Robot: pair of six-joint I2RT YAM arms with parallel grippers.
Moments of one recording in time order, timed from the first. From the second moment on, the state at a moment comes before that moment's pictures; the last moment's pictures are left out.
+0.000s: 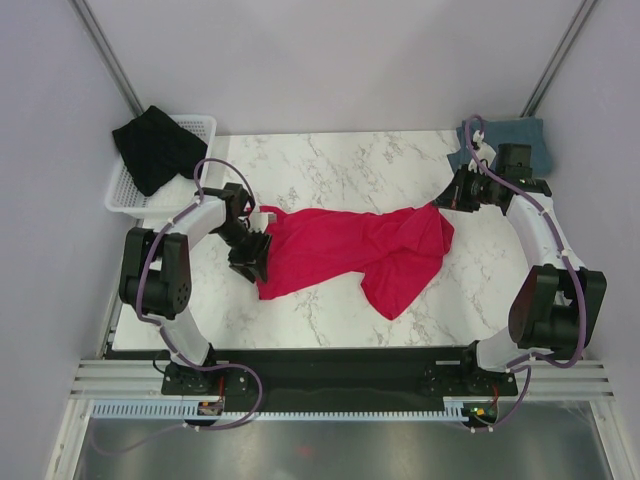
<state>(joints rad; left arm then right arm) -0.19 1.76 1.19 -1.06 0.42 0.16 -0.14 1.53 1.26 -0.59 -0.66 0.13</state>
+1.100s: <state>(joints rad) -0.21 1.83 1.20 -1.04 0.42 0.15 -0.14 1.53 1.26 -0.59 -0.65 0.13</state>
